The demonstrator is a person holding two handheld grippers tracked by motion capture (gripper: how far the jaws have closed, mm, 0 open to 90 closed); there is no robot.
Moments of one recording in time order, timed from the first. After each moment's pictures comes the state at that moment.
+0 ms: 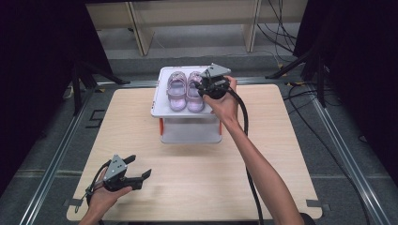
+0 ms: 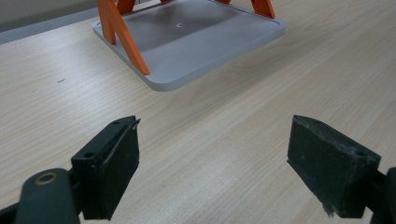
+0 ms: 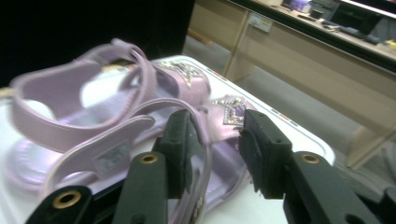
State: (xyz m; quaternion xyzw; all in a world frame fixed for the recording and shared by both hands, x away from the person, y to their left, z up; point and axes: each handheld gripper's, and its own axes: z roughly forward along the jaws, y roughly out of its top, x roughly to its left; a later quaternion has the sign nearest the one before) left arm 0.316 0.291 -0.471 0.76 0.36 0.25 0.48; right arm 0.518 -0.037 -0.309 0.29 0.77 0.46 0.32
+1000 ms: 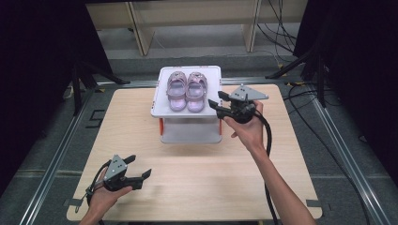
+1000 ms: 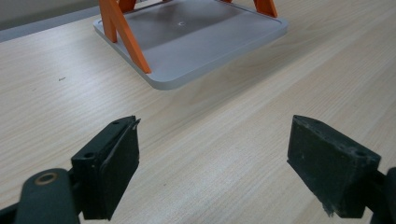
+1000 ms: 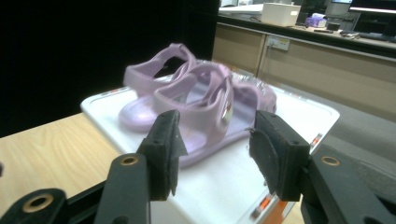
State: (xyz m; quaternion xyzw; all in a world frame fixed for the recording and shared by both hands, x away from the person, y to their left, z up) left arm 0.316 0.292 -0.472 0.76 0.37 0.25 0.47; right arm 0.443 -0.101 -0.324 0.29 0.74 0.56 0.26
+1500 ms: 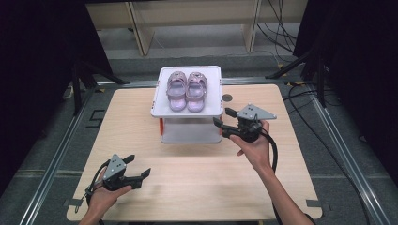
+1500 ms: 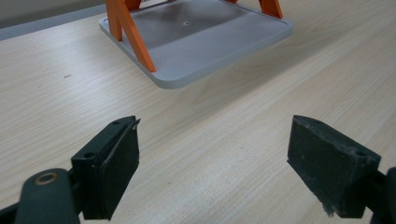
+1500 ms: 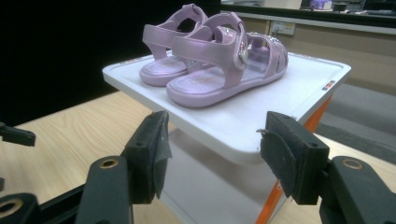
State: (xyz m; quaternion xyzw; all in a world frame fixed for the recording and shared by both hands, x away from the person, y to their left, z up) left arm 0.317 0.294 -0.472 0.76 0.38 0.25 0.47; right arm 0.410 -0.119 -0.358 0.31 0.73 0.56 0.23
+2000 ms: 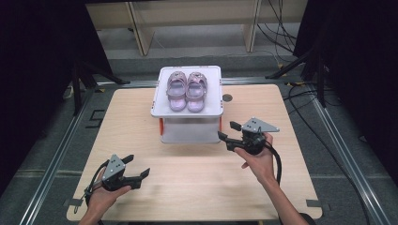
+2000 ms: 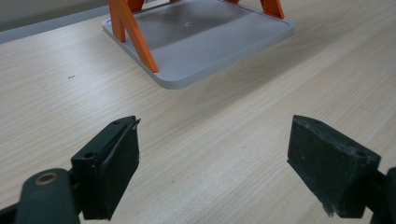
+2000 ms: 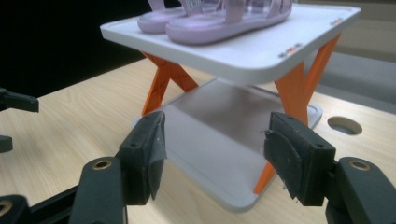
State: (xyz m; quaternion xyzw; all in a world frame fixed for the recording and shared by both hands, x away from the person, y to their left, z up) left arm 0.316 0.296 -0.471 0.76 0.38 0.25 0.47; right arm 0.394 -0.132 -0.394 0.34 0.74 0.55 0.19
